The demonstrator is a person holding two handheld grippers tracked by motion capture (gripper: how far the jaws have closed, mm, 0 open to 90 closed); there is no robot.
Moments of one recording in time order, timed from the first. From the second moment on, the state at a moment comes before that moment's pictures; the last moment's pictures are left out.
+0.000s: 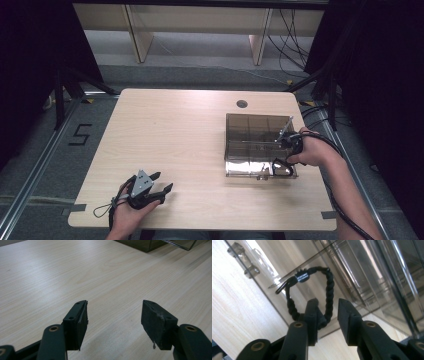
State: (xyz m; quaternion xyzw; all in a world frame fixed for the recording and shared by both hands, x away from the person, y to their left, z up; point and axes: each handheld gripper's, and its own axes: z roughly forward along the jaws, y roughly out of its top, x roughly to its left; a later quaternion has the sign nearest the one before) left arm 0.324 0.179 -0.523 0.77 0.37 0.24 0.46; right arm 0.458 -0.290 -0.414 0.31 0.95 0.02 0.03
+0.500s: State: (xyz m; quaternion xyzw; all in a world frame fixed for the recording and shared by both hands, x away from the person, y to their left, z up) left arm 0.324 0.179 -0.523 0.77 0.37 0.24 0.46; right arm 0.415 -0.312 -0.414 0.31 0.95 0.02 0.03
